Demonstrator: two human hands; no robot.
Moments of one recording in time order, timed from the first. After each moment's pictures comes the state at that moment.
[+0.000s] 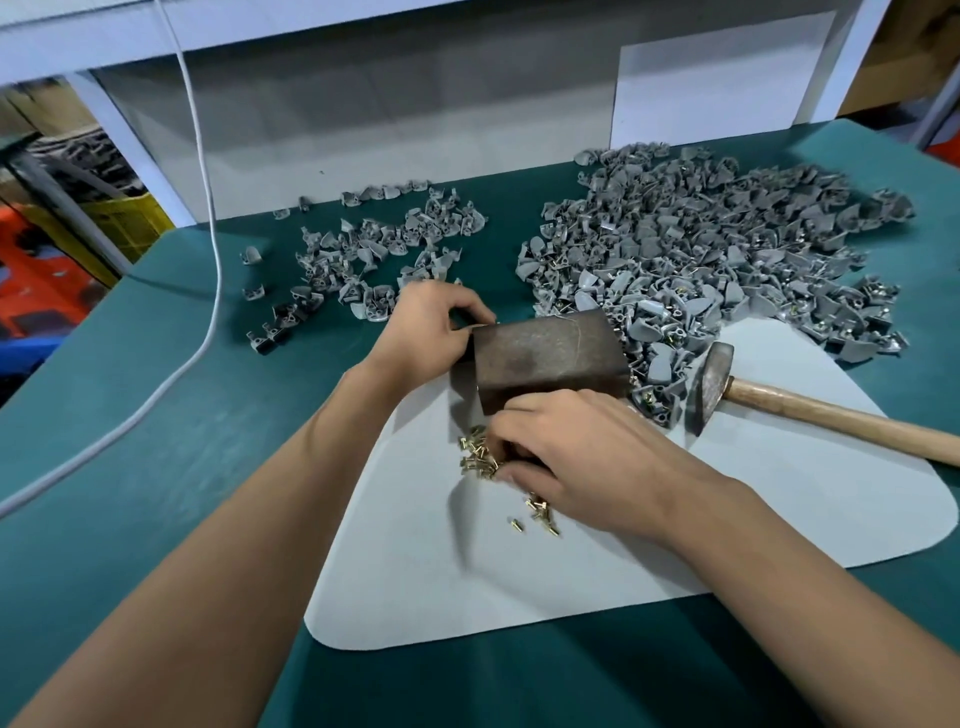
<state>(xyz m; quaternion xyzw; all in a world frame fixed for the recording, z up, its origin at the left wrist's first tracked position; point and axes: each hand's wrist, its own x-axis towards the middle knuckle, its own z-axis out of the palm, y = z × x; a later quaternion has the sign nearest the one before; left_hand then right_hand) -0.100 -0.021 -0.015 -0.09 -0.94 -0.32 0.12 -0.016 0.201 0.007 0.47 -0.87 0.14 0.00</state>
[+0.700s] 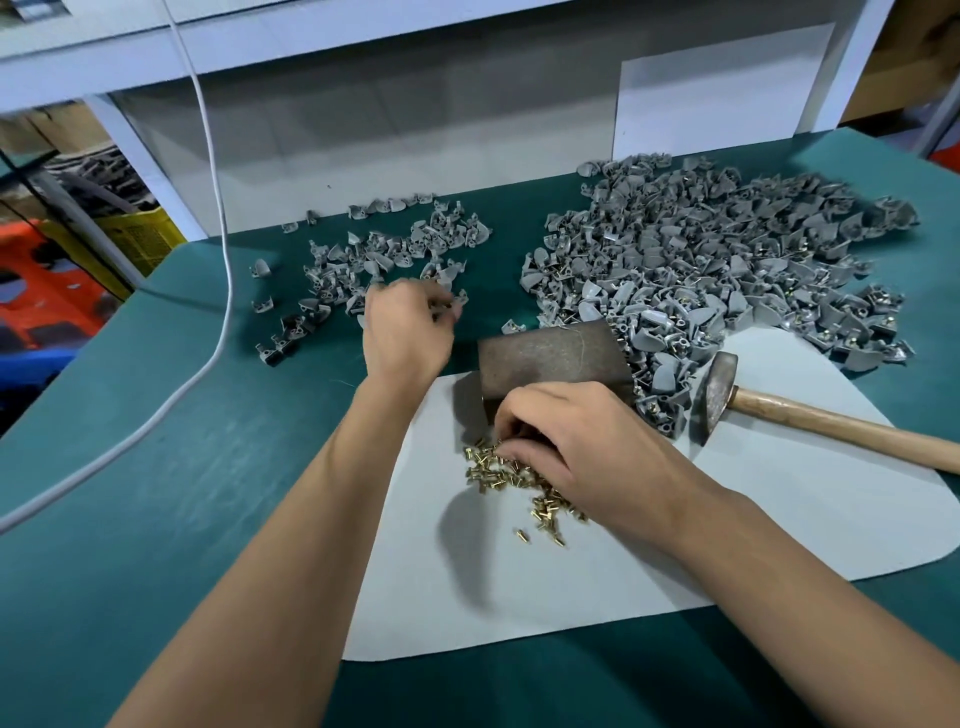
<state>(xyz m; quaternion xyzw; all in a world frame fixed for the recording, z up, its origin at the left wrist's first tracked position) -0.100 -0.022 -0.013 0.08 -0.93 -0.24 0.25 -0.018 0.202 0.003 0.42 -0.85 0.33 0.02</state>
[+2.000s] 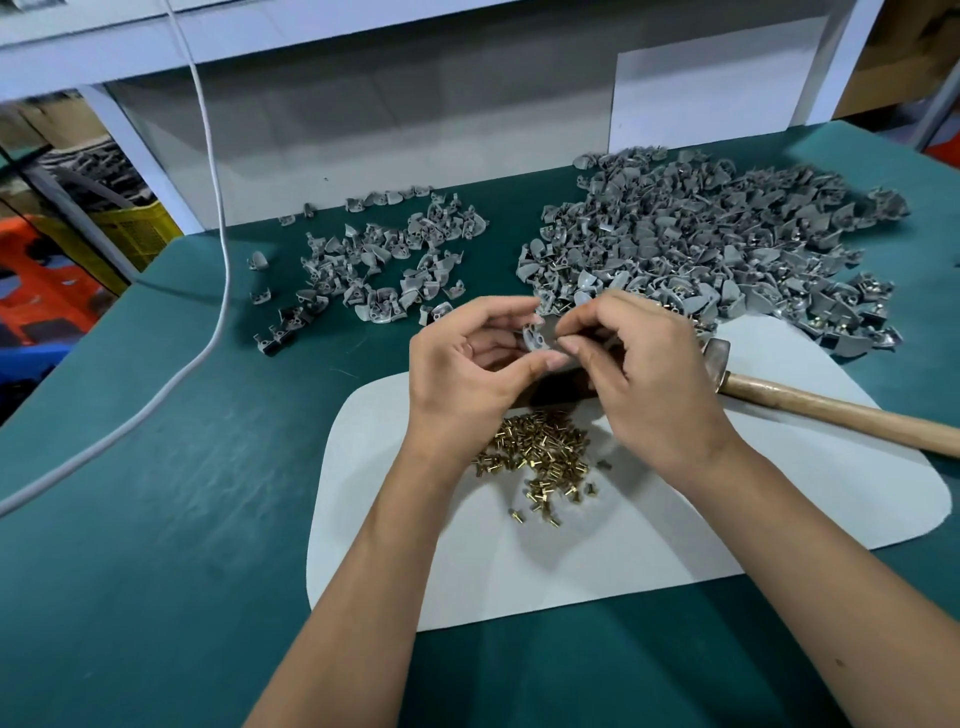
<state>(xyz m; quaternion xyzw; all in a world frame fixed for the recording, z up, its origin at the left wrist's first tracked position) -0.021 0.051 -0.010 -0.07 -0.73 -0.64 0.22 -0.043 0.221 0.004 0.27 -0.83 0.45 0.19</state>
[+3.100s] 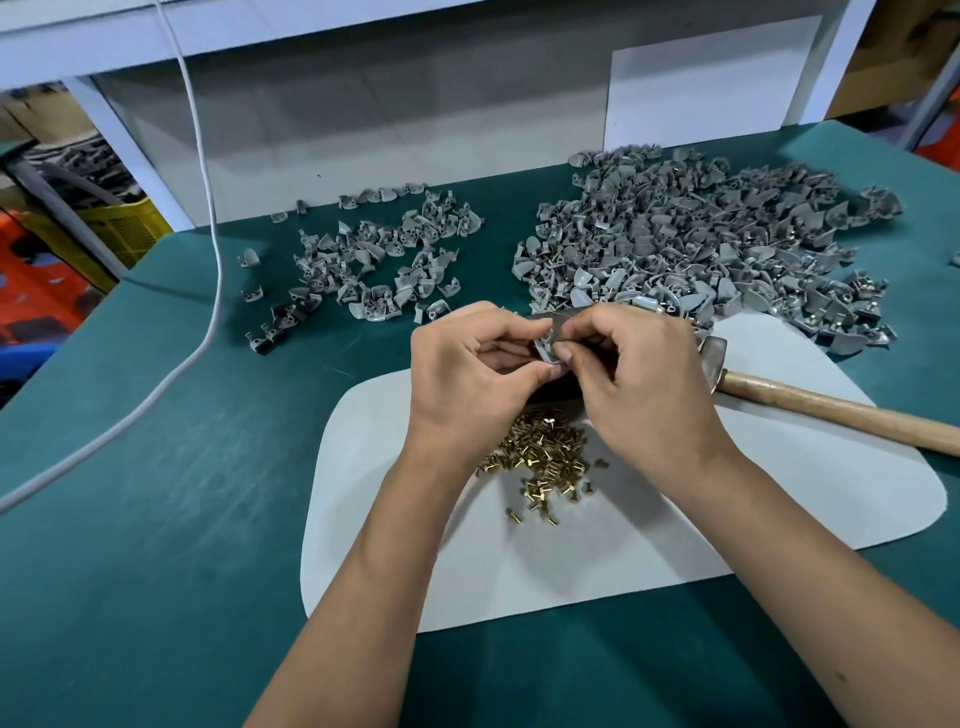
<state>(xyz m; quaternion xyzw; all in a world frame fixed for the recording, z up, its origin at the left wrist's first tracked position) -0.022 0.056 -0.010 -0.09 -0.76 -0.59 0.25 -0.037 0.216 0.003 0.22 -0.85 0.43 0.21</state>
